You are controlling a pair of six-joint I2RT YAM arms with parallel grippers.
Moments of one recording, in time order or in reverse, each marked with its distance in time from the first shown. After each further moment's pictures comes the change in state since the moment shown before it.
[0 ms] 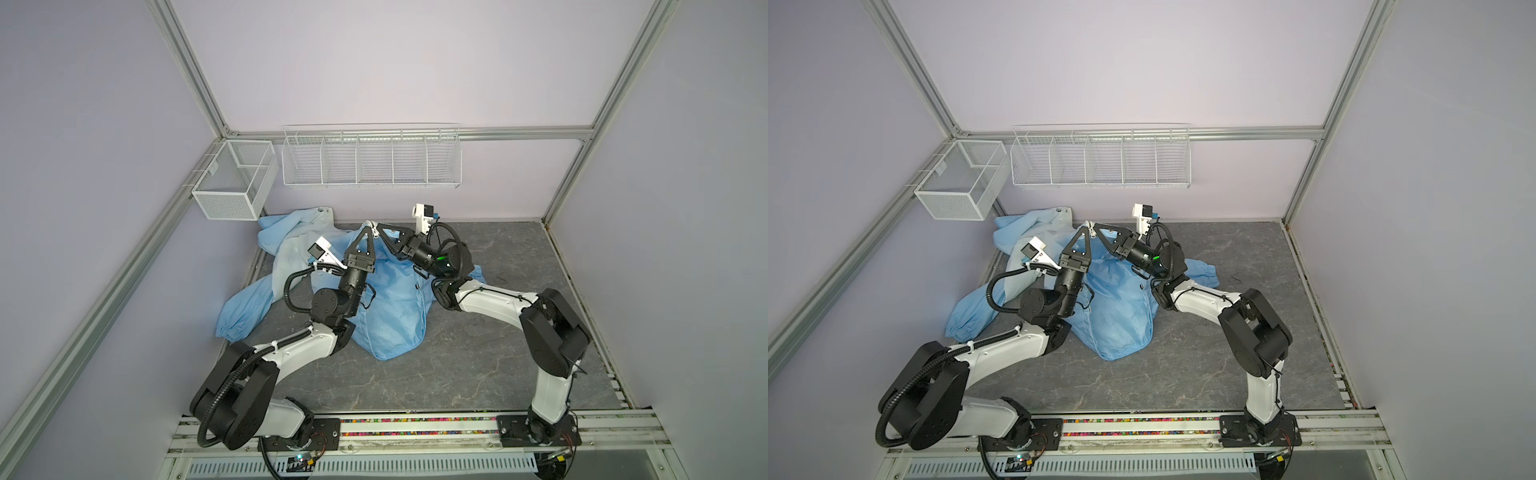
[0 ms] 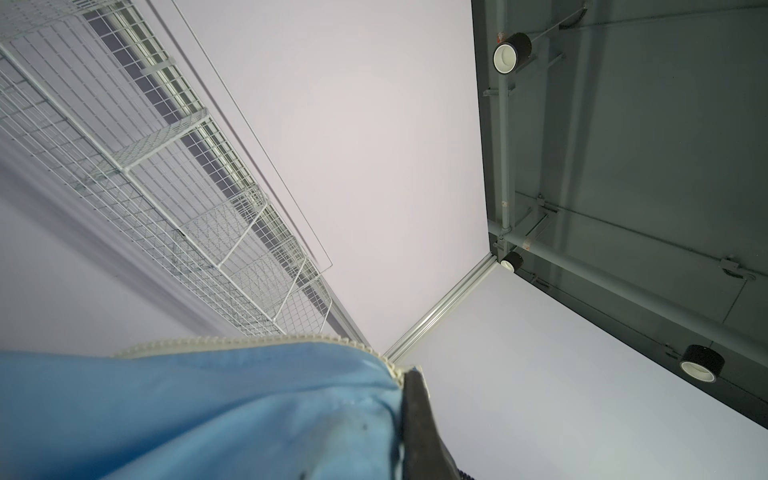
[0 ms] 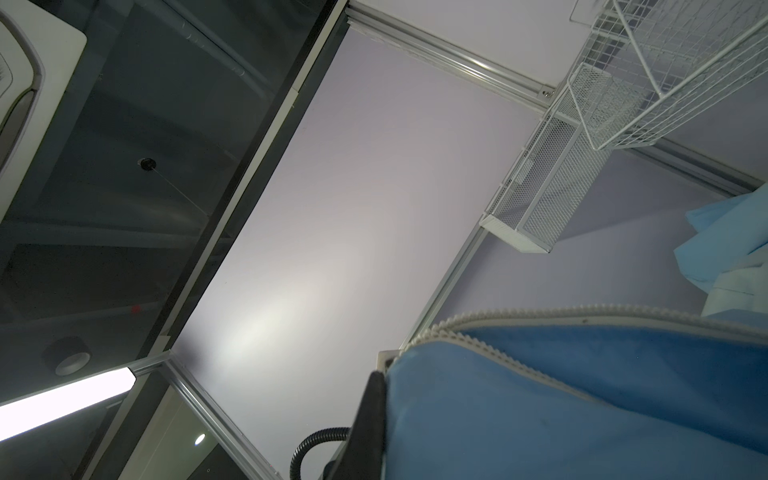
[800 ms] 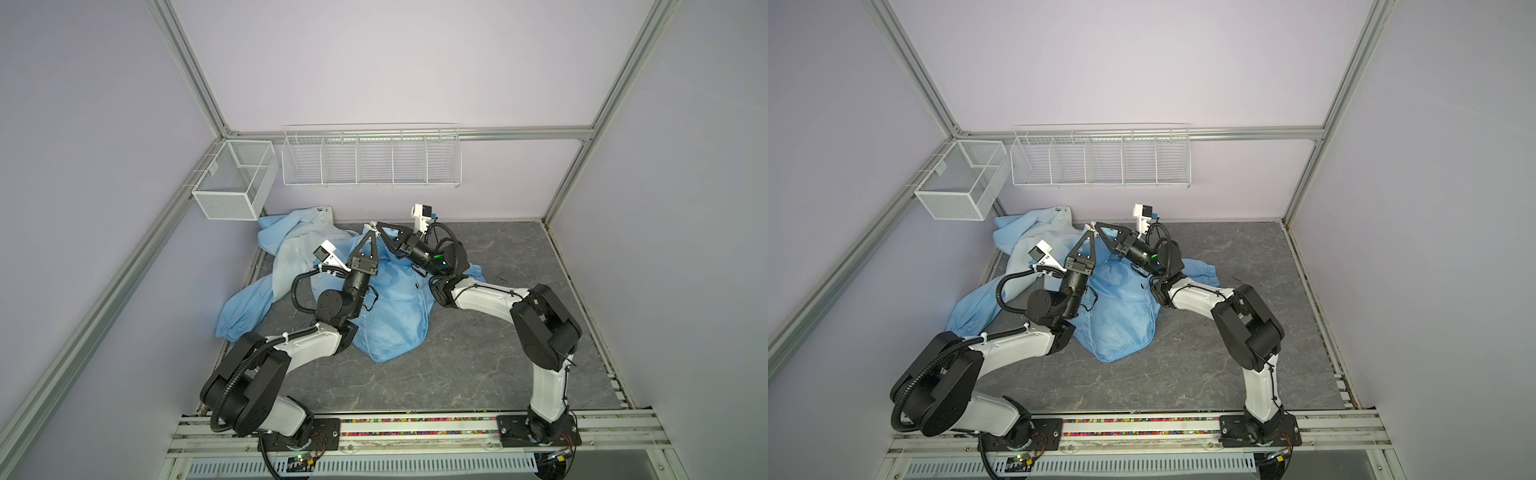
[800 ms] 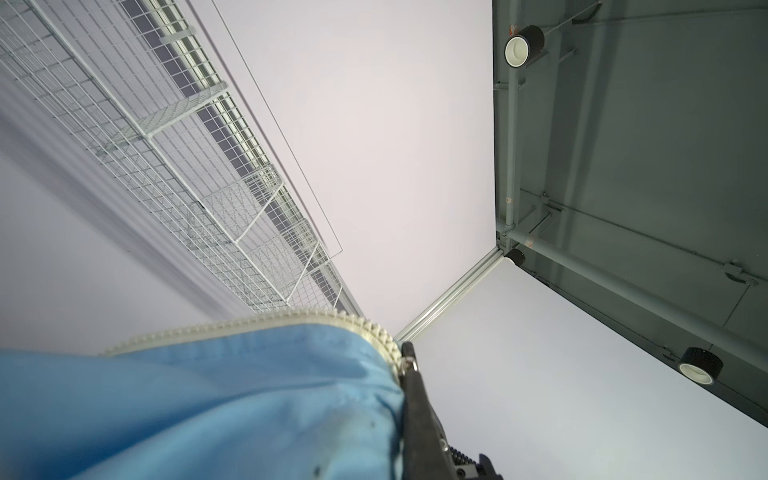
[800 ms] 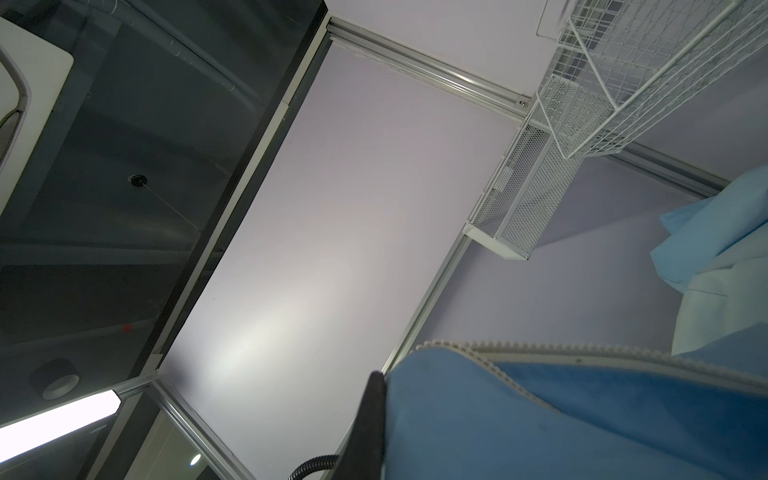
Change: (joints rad) left arm -0.006 0.053 -0.035 0.058 0.006 -0.032; right arm -0.021 0.065 0.035 0.010 0.006 0.023
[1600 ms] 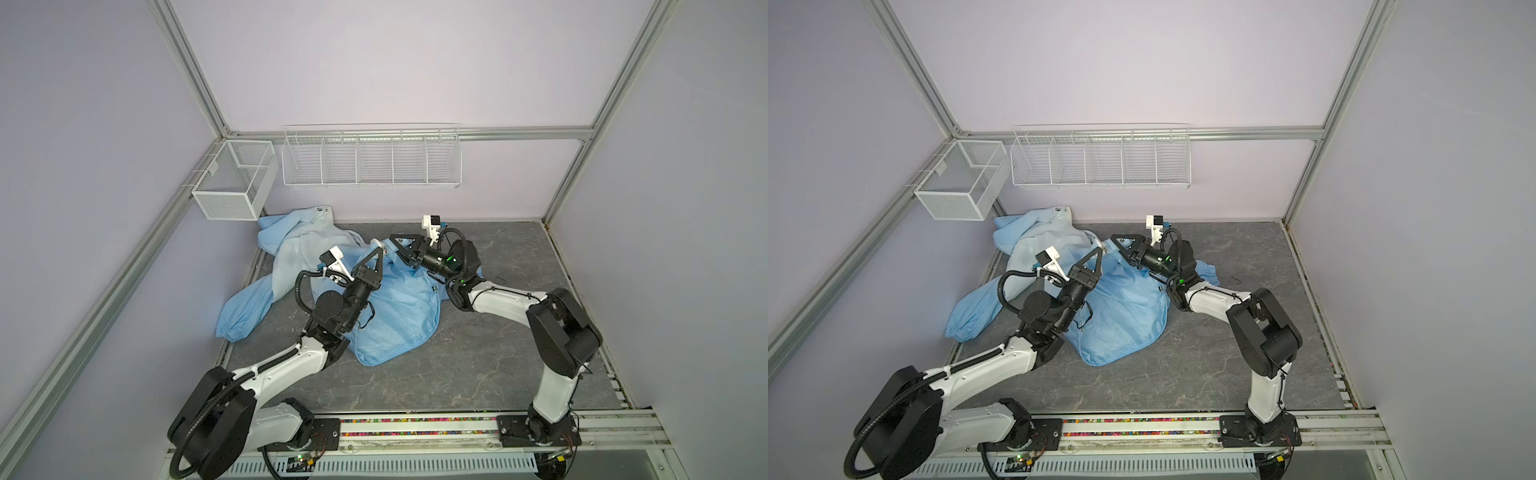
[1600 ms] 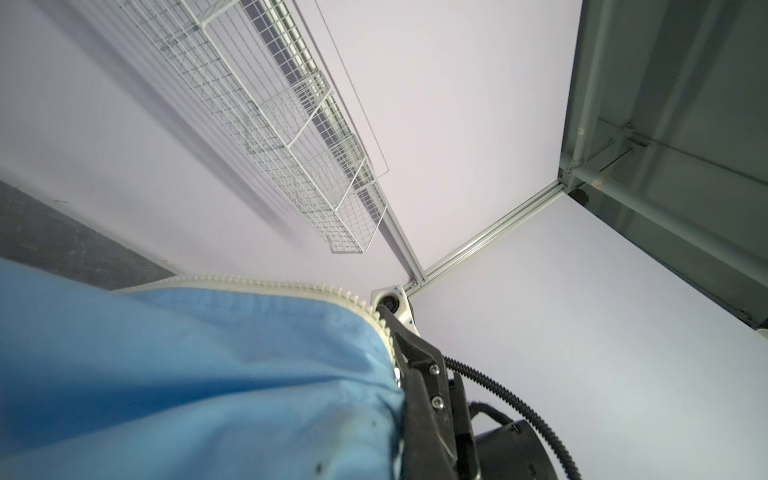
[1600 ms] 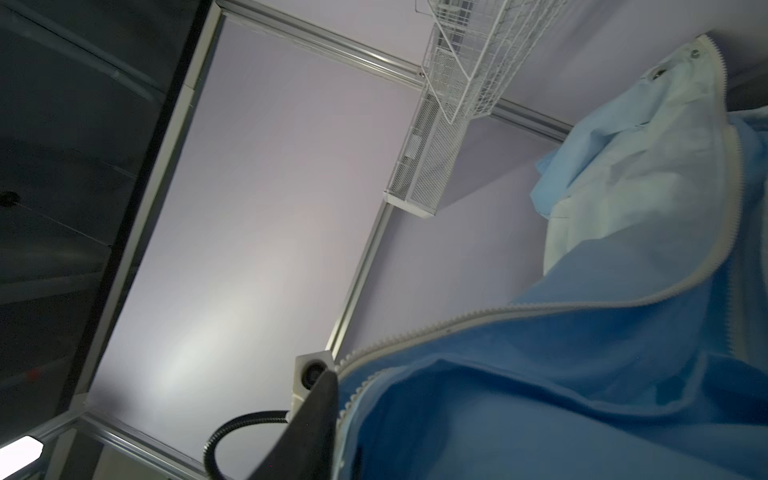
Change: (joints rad) left arm -0.037 -0.280 -0.060 -0.522 0.055 -0.009; right arm -0.105 -0.112 -0.170 -0.261 -0.141 -0.073
